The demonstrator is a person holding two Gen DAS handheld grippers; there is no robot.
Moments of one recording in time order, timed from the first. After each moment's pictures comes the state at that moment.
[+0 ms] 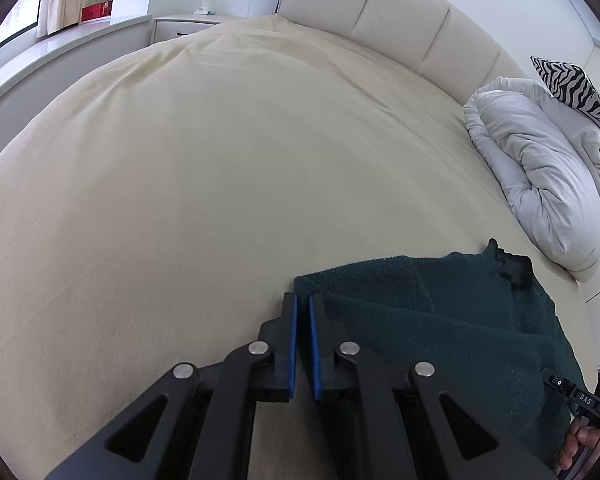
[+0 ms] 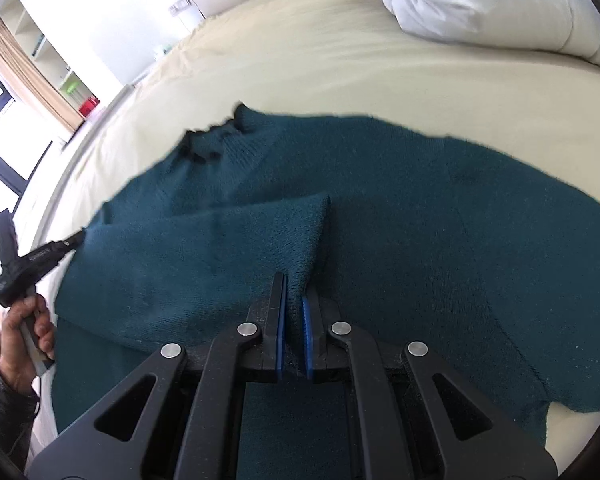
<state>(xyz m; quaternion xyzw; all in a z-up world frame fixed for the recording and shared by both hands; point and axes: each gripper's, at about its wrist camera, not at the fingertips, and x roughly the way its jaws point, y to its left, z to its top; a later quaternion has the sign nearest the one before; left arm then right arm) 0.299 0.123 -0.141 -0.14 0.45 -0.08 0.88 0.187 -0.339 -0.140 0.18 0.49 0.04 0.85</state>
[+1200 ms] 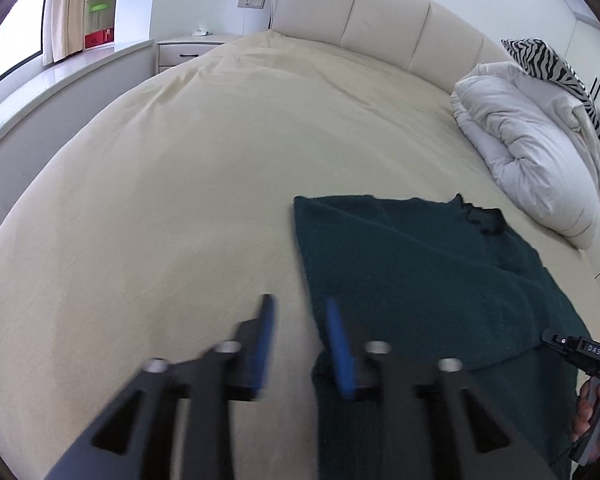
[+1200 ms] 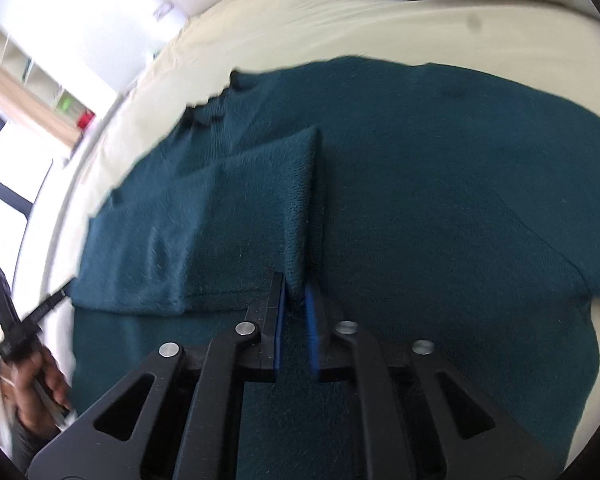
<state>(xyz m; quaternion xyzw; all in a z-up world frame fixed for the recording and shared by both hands) 0.203 0.113 -0.105 -0.10 0.43 -0.07 0.89 0.143 -0.336 -0.128 0.25 0.49 0.02 0.84</state>
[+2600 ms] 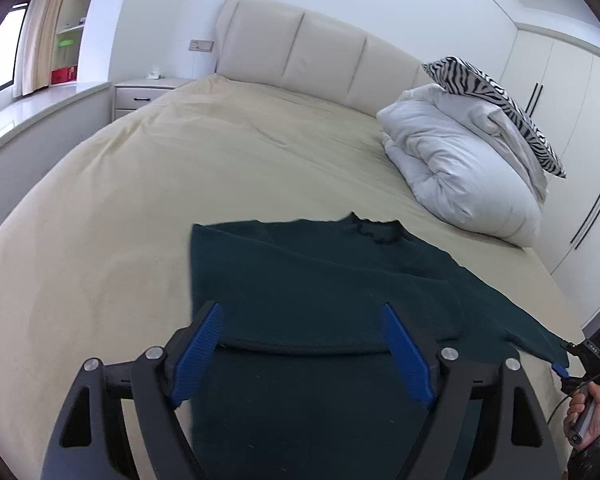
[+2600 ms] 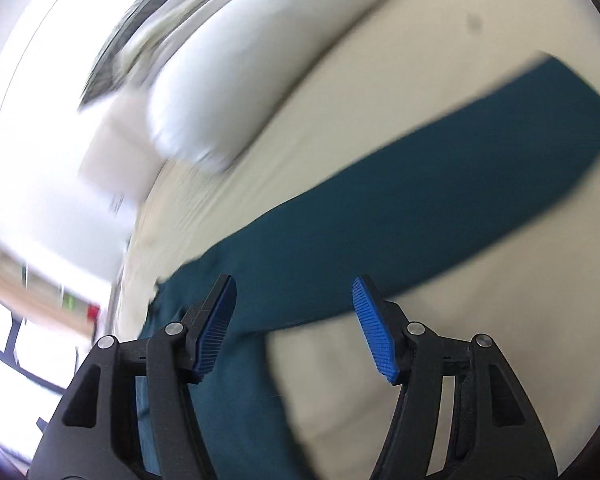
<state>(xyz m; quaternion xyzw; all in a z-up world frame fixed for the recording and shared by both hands) 0.131 0.054 -0.058 -0.11 0.35 -0.16 0.92 -0.074 -0.565 -0.112 0.48 0.26 -0.17 0.82</state>
